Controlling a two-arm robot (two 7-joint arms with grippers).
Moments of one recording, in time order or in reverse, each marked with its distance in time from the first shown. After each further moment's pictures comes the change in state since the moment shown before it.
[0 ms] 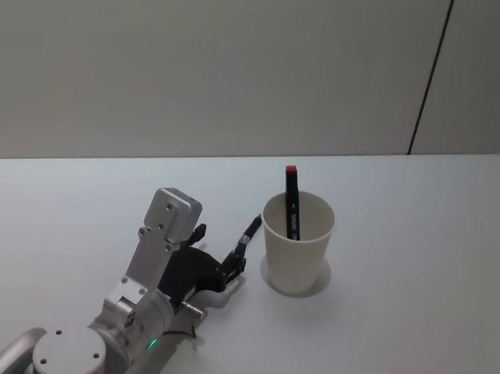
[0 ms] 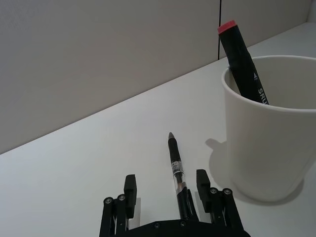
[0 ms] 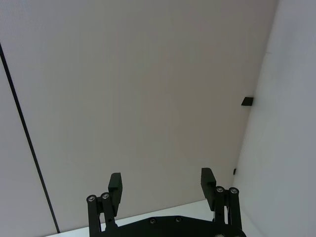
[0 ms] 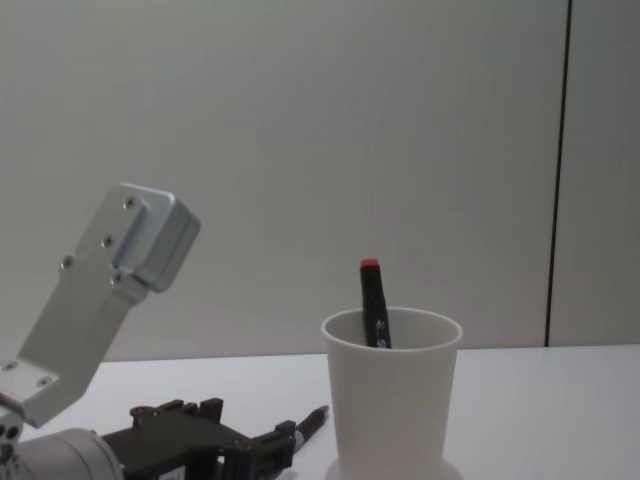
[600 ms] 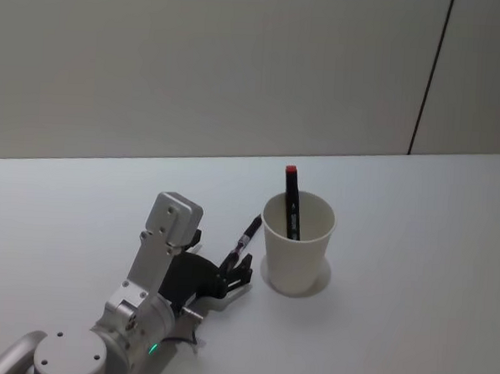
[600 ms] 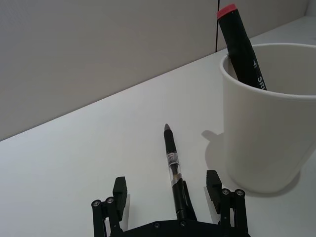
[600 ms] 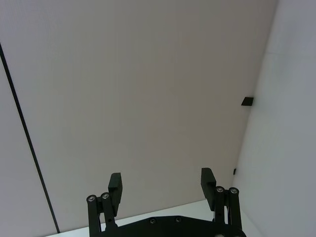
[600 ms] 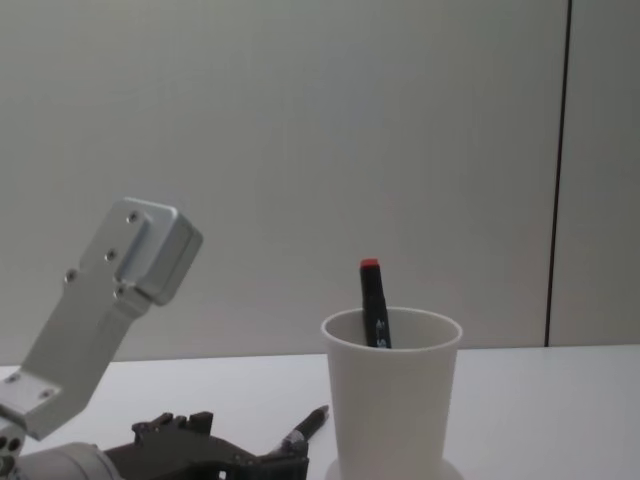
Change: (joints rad) left arm 0.004 -0.005 -0.002 0.007 -0.009 0.020 -0.013; right arm 0.000 0.000 0.000 0.000 0.000 0.000 0.000
